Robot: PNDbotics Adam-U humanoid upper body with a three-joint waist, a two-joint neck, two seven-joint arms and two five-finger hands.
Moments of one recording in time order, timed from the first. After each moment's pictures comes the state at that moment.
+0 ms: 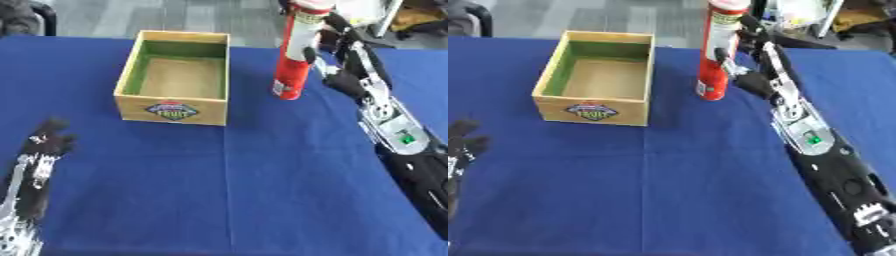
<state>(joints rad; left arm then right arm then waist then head) -0.17 0.22 -0.05 -1.60 0.05 -0.19 -0.03 -0.64 -0.44 0.17 -1.21 -0.09 -0.34 -0.11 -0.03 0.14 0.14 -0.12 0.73</state>
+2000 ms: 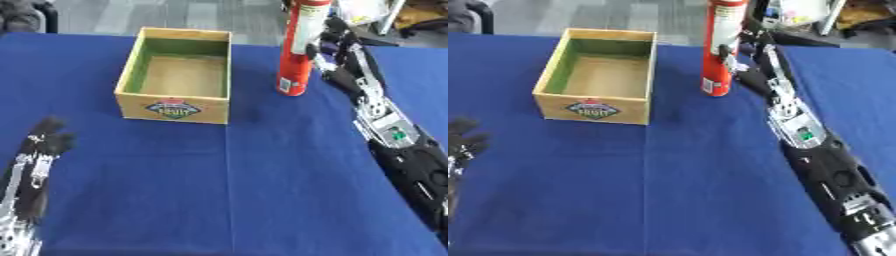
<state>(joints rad) -0.18 0.21 -0.05 -1.60 0.05 -0.20 -0.03 -0.67 -0.43 0.14 -1.09 -0.11 -0.37 -0.15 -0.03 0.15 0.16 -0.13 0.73</state>
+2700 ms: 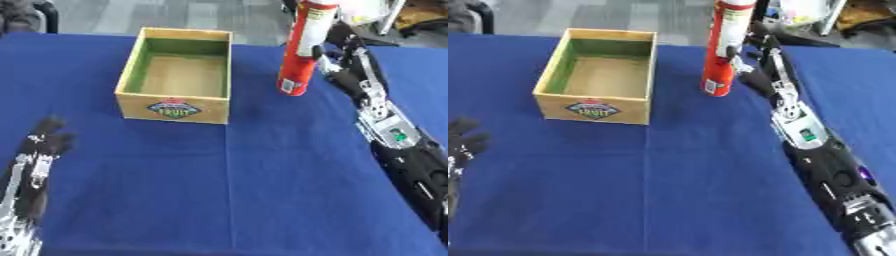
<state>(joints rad) -0.18 0.21 -0.05 -1.60 0.05 -0.20 -0.03 -0.70 -0.43 0.13 -1.03 -0.11 -0.37 -0.17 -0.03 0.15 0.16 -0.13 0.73</state>
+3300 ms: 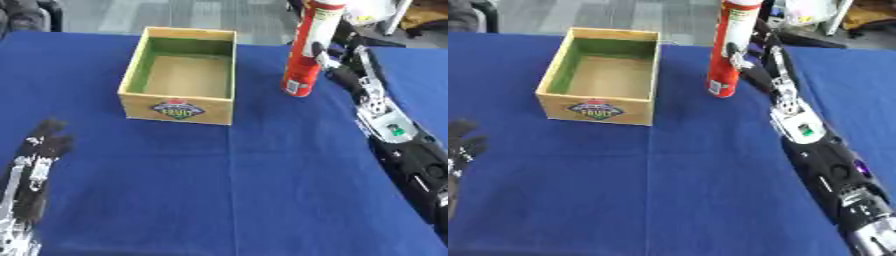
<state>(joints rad) -0.19 0.21 -0.05 -1.60 0.05 -0.20 -0.03 -0.75 -0.43 0.12 -0.96 -0.11 -0.38 -0.19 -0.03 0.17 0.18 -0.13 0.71</state>
